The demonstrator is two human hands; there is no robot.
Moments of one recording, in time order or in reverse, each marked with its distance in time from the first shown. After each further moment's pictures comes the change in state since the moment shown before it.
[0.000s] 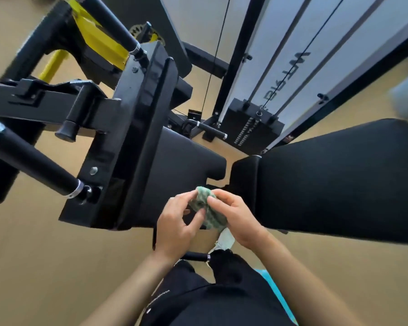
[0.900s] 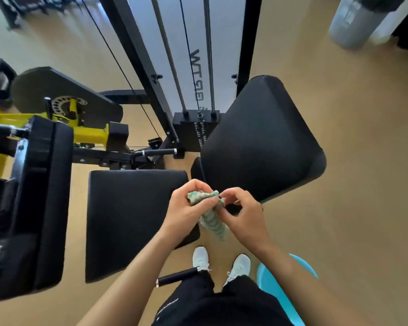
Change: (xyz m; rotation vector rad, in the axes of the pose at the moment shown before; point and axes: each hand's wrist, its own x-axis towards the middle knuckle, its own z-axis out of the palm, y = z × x) left_hand 0.017 0.179 0.151 -0.272 -0.546 0.035; right_hand -0.119 0.062 -0.170 -0.349 0.717 -0.417
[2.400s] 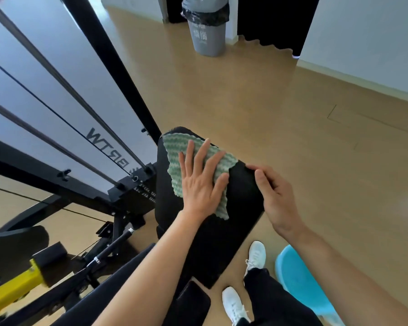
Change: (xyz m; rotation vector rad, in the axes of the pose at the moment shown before) left_hand 0.223 0.007 0.126 0.703 -0.235 0.919; right_hand 0.071 0.021 -0.107 0.447 0.784 0.186
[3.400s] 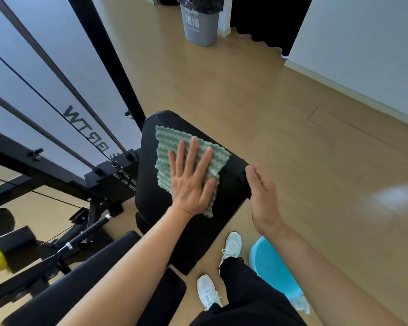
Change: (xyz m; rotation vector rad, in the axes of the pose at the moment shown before) left_hand -0.031 -0.006 0.025 0.056 0.073 0.121; right_hand -0.019 -0.001 0.001 0.120 0.073 0.152
